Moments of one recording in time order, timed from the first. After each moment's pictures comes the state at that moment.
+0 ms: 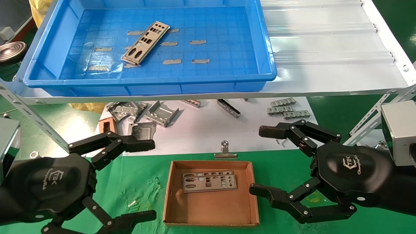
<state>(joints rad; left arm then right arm) -1.08 0.61 0.28 -1.28 0.73 1.50 -0.19 1.07 -0.54 -0.41 1.21 -0.61 -1.40 0.10</state>
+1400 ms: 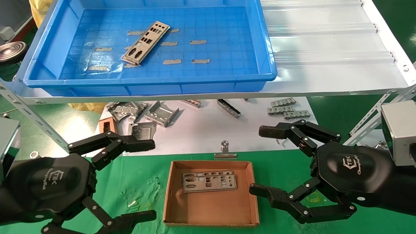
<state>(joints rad) -1.08 0.61 0.28 -1.28 0.73 1.50 -0.19 1.07 -0.54 -0.41 1.21 -0.61 -1.40 0.10</state>
